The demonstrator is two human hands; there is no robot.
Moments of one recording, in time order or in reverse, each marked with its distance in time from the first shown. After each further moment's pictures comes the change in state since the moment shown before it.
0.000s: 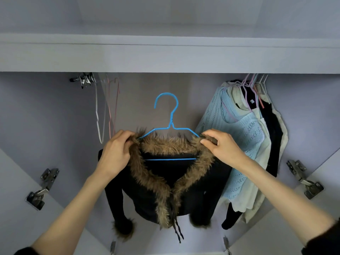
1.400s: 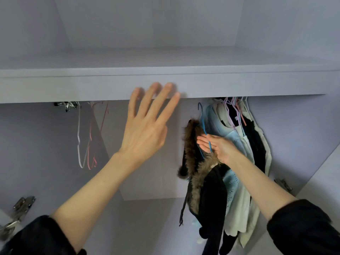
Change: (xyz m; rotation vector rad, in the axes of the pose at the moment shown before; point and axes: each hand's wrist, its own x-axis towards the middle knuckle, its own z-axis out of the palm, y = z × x) left_hand 0.084 0.139 0.006 0.529 0.555 0.671; right_hand 0.054 0.077 -0.035 1.375 0.041 0.623
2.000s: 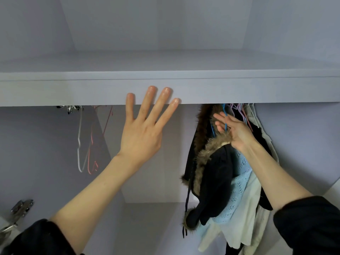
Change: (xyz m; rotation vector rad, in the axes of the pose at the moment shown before) left_hand -0.008 -0.010 0.037 0.160 -0.012 0.004; right_hand 0.028 -0.058 -0.005 -0.024 0.012 -0.228
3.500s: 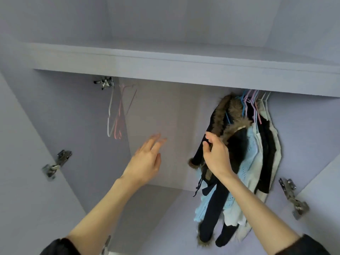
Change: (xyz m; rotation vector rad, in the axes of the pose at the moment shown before) left_hand -0.123 0.039 -0.076 -0.613 -0.633 -0.490; right_hand -0.129 0.086 0.043 -1.156 0.018 -0.366
